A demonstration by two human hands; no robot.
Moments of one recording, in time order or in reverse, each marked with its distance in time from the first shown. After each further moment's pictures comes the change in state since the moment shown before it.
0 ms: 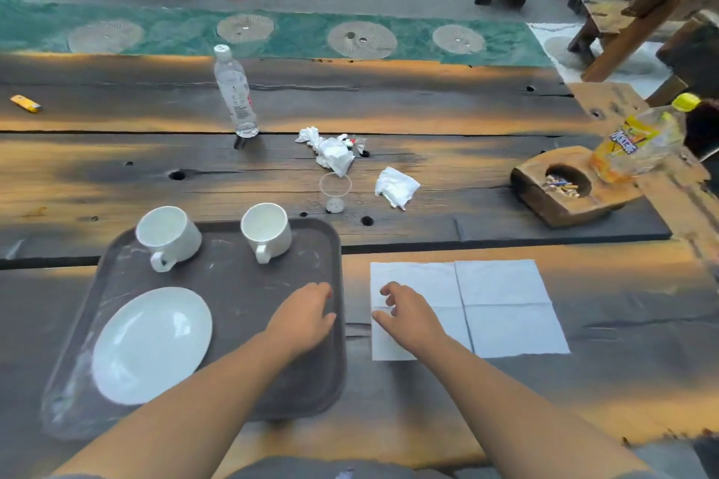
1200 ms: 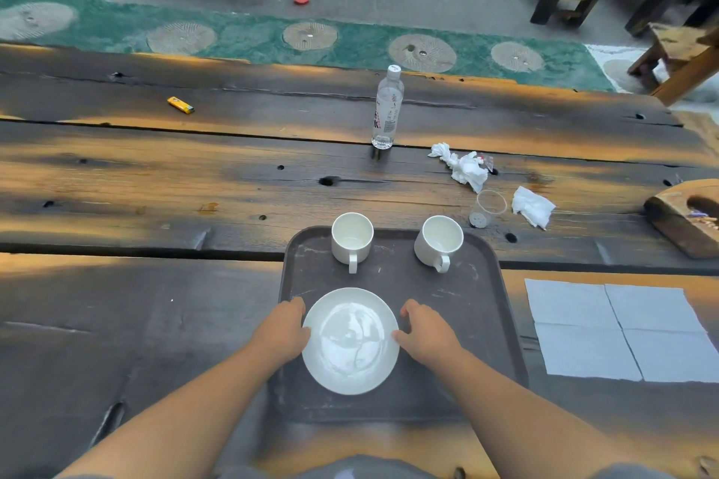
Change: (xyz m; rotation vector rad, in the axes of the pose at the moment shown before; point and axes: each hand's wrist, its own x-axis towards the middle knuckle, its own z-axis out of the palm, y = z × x) left_hand -0.101 -0.311 -0.118 -0.123 -0.043 -0.300; right_hand 0.001 -0.256 0.162 -0.191 -0.170 0.107
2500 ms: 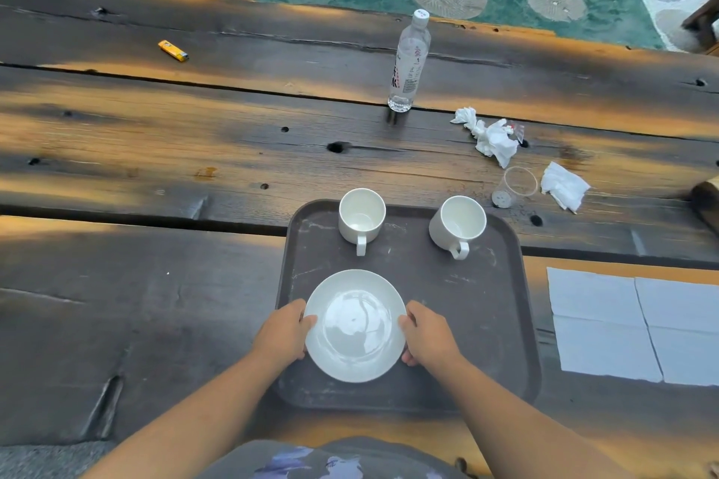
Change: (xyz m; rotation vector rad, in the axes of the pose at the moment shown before) left_hand -0.003 -0.010 0.030 -0.240 -0.072 -0.211; right_hand 0.008 0.003 0.030 0.340 -0.050 0.152
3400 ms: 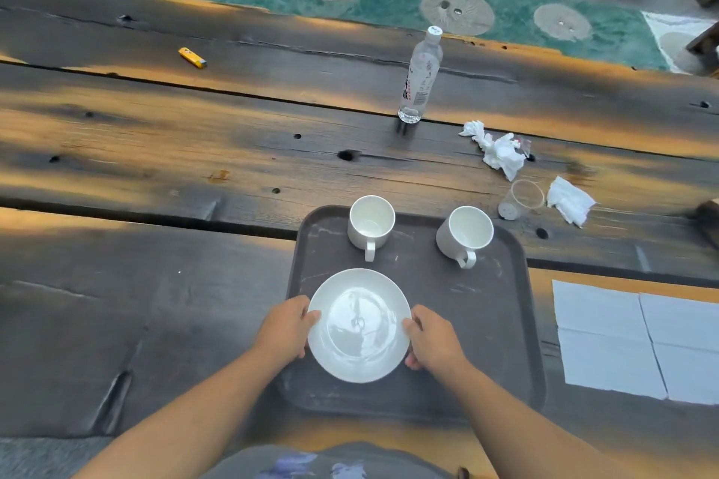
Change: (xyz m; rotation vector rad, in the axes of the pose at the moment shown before) left_hand -0.003 -0.001 -0.015 -0.074 0.053 0.045; right_hand -0.008 -0.012 -0.005 0.031 -0.005 -0.027
